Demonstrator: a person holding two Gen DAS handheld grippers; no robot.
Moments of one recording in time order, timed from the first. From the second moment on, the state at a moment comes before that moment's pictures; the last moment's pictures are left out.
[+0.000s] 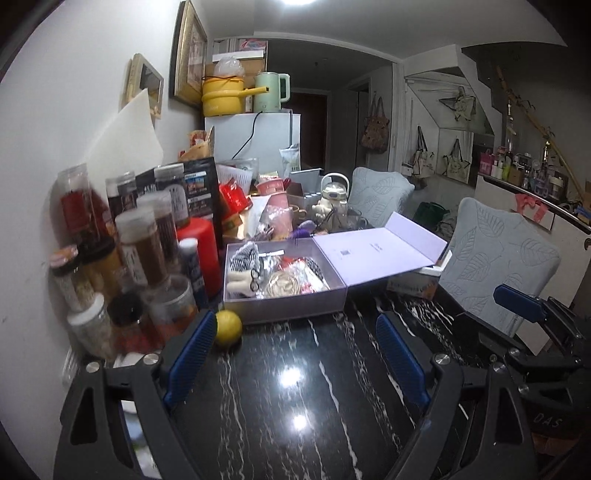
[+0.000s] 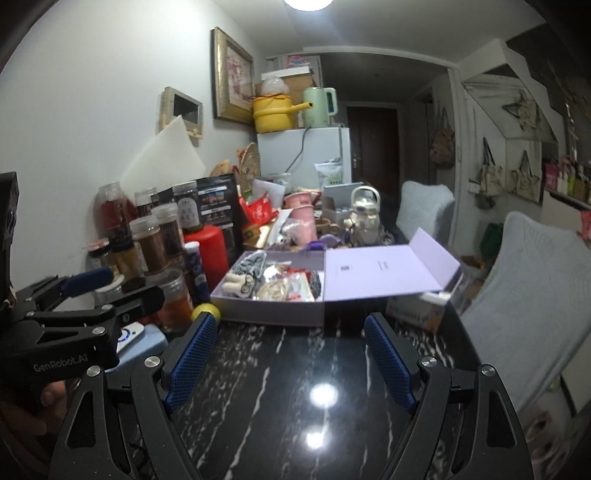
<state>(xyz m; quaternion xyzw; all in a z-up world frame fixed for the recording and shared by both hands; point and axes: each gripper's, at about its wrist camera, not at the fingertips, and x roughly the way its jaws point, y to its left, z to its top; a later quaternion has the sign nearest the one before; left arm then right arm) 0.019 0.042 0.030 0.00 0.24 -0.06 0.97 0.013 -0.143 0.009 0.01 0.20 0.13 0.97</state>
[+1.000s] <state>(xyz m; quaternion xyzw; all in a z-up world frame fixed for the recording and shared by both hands) 0.006 0.040 0.007 0.00 0.25 -0.03 0.97 -0.009 -0.149 -0.012 0.00 0.21 0.11 0.97</state>
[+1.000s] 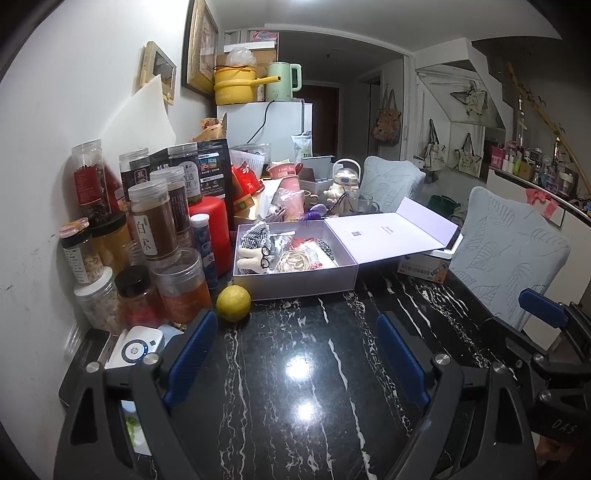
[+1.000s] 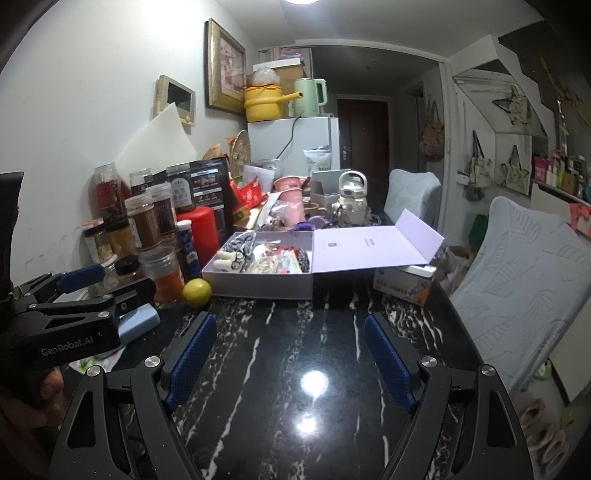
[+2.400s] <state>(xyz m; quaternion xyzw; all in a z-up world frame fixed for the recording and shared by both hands) 0.003 0.032 0.006 0.01 0.26 -0.04 0.96 -0.020 -0.157 -0.011 0.00 0.21 0.10 0.97</state>
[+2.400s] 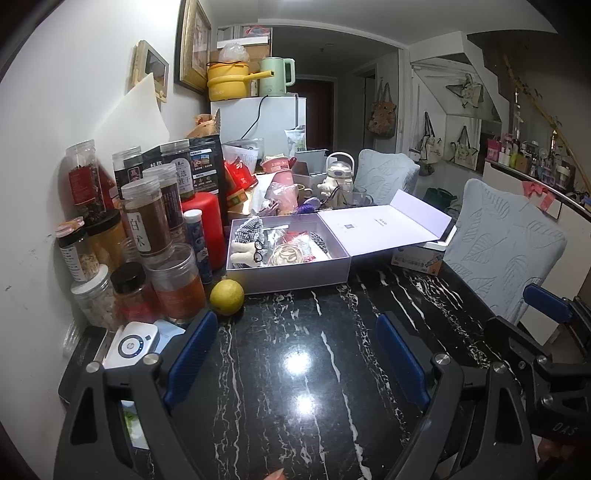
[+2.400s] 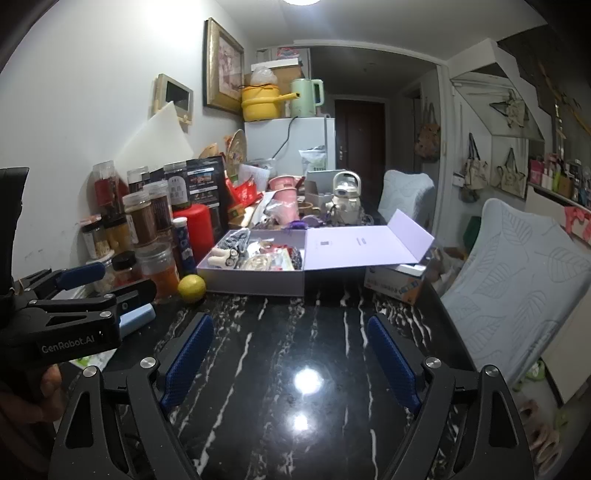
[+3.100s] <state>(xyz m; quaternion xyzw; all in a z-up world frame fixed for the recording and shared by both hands) 0.005 0.030 0.006 0.02 0.27 -0.04 0.96 -0.019 -0.163 -0.016 0.00 0.22 0.10 0.97</state>
